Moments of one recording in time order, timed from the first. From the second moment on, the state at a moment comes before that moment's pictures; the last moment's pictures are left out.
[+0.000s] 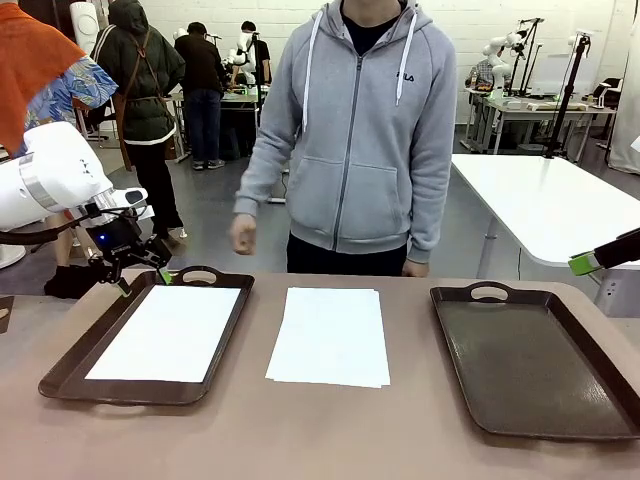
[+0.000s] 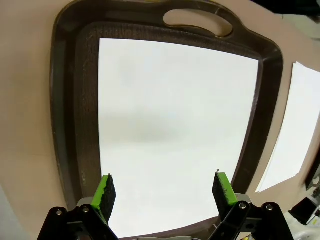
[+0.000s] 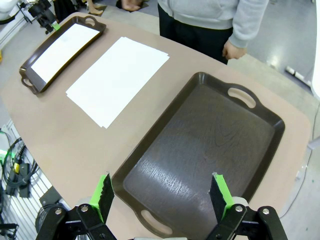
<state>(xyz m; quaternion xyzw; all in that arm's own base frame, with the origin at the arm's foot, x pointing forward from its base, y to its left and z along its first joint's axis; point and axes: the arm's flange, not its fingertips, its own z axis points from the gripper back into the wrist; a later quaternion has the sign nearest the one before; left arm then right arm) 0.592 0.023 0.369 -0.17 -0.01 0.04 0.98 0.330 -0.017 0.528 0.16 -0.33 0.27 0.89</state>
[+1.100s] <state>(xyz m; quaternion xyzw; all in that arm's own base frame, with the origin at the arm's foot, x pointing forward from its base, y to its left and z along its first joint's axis) 0.592 0.023 0.369 -0.16 0.00 0.04 0.99 0.330 -0.017 0.528 0.16 -0.33 0.27 0.89</state>
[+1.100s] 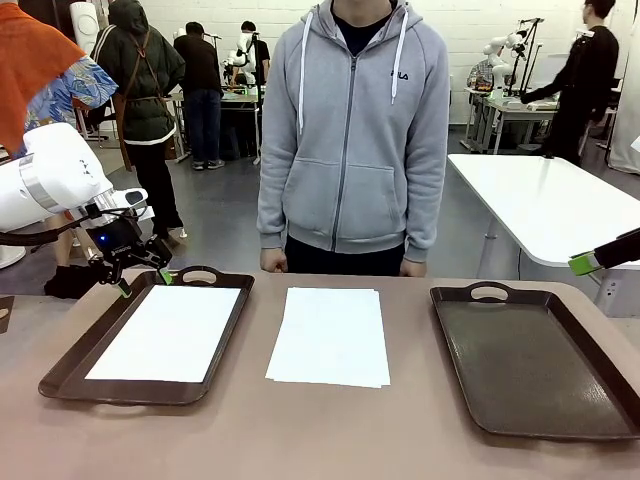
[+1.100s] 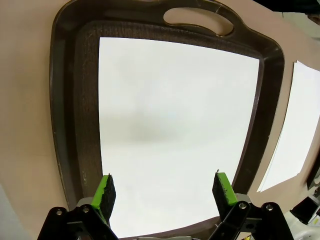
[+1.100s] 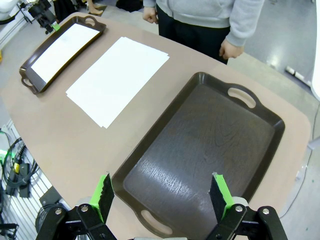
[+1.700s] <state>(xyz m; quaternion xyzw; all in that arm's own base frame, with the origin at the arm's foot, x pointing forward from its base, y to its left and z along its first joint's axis) 0.534 0.029 0.481 -0.13 -0.15 -0.02 0.98 0.330 -0.017 0.528 0.16 -0.33 0.27 0.89</state>
